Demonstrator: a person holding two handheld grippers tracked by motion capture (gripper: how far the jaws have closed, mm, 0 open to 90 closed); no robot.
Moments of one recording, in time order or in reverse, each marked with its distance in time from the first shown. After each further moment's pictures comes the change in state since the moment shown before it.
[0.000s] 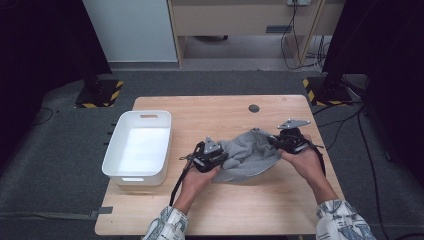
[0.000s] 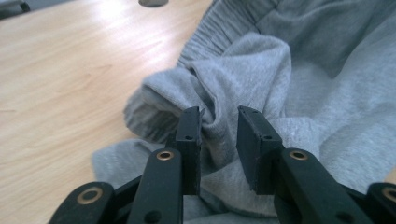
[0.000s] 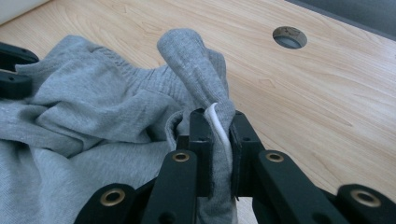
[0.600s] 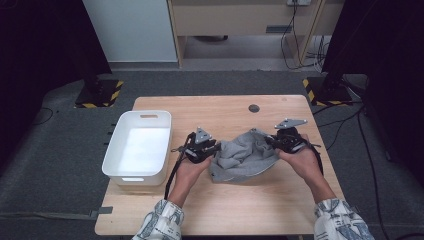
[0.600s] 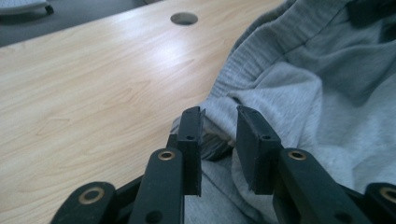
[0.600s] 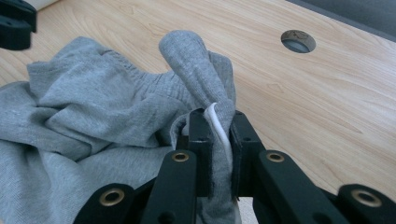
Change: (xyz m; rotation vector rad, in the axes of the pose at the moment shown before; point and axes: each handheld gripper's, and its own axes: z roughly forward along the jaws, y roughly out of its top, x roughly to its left) left arm 0.023 0.016 -0.011 -0.011 0.051 -0.041; right arm 0.005 0.005 0.003 0.001 0.012 -0.016
